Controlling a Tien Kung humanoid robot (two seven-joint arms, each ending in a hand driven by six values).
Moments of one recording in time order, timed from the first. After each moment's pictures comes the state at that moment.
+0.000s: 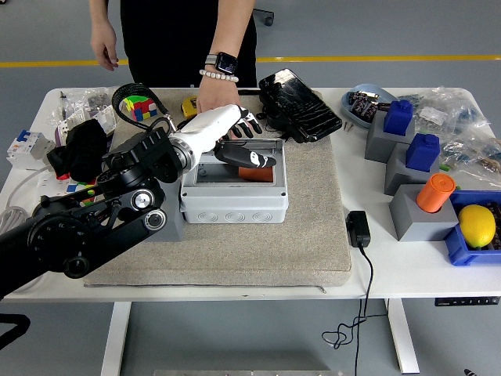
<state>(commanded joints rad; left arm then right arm) -0.79 0.25 -0.62 -1.44 1.57 0.04 0.59 0.03 -0.24 0.77 0.43 -0.09 -0.24 -0.03</state>
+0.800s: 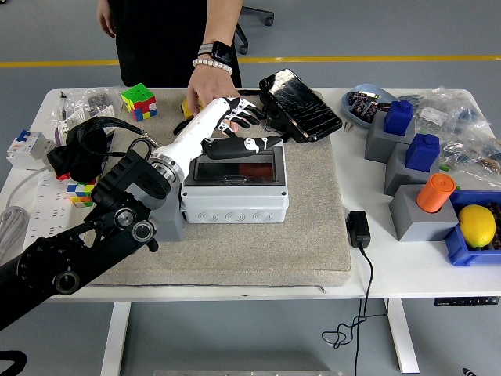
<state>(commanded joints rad) -0.57 0.24 -0.77 -1.45 1.30 0.39 0.19 0.04 -0.24 0.77 0.43 -0.09 -0.24 -0.03</state>
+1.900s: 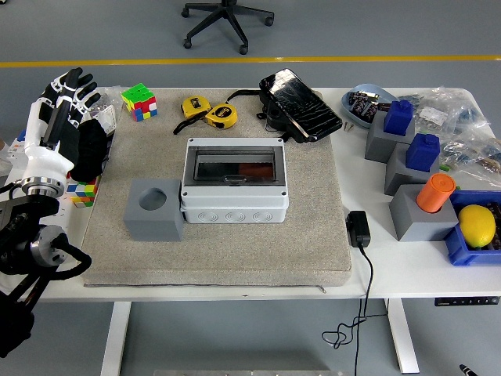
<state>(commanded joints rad) -0.26 0.32 -1.20 -1.39 0.60 0.32 -0.32 0.04 -0.23 0.79 0.43 -0.10 -0.23 -0.03</state>
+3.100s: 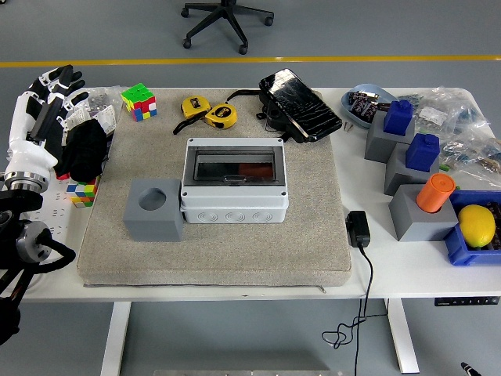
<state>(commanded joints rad) -0.25 0.32 -1.28 -1.38 0.75 0.30 -0.24 0.05 -0.24 0.79 0.43 -0.10 -0.23 -0.04</state>
